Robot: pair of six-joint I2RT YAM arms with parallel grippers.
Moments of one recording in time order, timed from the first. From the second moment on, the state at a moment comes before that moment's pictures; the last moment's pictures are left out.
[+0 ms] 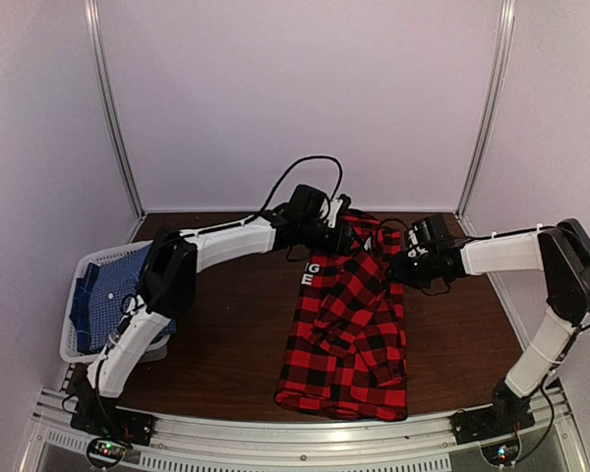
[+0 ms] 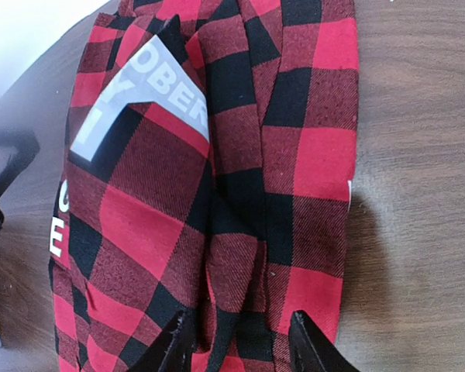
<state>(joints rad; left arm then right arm) -0.80 2.57 2.28 -0.24 0.36 -0.35 0.37 1.67 0.92 -0.09 -0.09 0.57</state>
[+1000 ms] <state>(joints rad) -0.82 2.69 2.34 -0.10 0.44 -0.42 0.37 1.74 0.92 -0.03 -0.15 0.58</state>
